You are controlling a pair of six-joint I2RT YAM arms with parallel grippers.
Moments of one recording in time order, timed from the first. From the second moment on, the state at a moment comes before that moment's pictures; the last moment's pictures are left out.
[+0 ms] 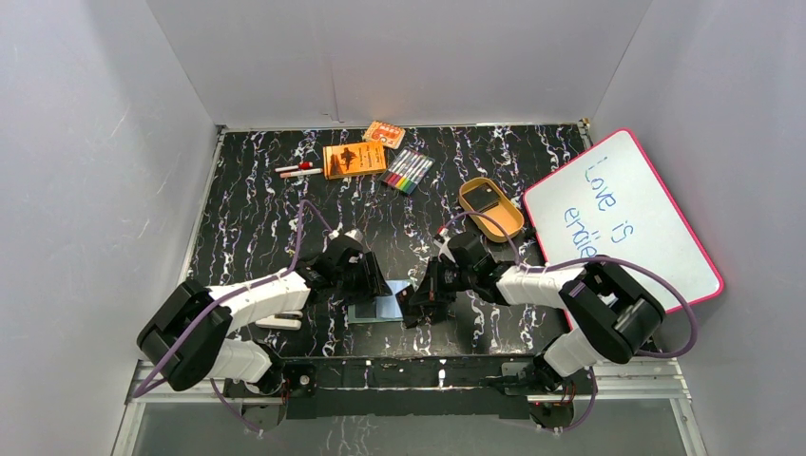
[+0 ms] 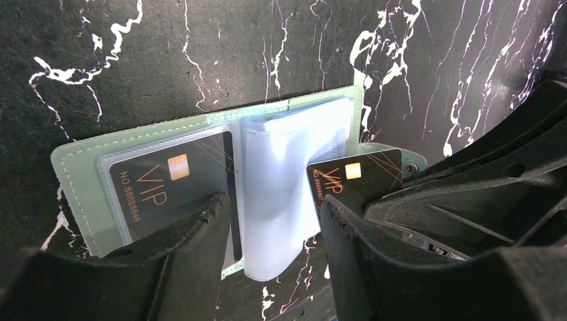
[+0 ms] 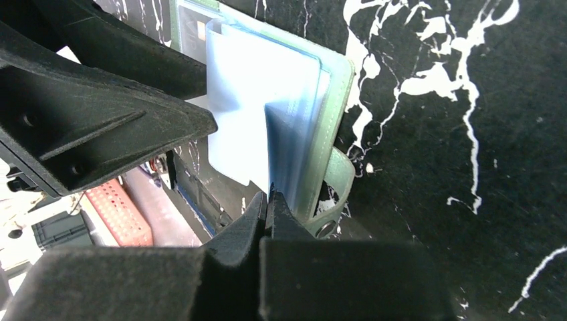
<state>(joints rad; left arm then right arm) -0.73 1.34 0.56 -0.12 0.12 -0.92 0.76 1.47 0.52 0.19 -0.49 0.87</state>
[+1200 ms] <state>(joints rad) -0.73 1.35 0.55 -0.15 0.09 -0.89 0.78 1.51 0.59 0.22 -0.51 0.89</state>
